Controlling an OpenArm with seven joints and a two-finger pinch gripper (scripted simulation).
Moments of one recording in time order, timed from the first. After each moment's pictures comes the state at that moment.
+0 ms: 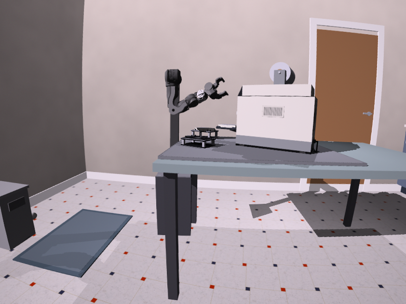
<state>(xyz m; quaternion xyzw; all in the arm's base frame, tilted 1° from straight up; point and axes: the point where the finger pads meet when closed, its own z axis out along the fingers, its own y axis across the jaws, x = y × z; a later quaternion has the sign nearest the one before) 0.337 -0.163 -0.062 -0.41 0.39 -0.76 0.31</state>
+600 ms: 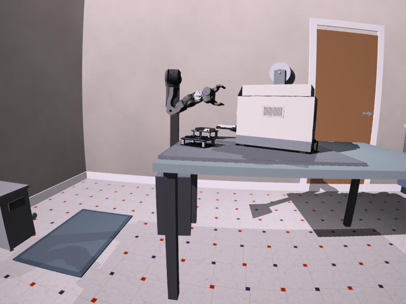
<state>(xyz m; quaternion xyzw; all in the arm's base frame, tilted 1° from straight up) 0.320 -0.205 -0.125 -0.39 0.59 -0.64 0.29</state>
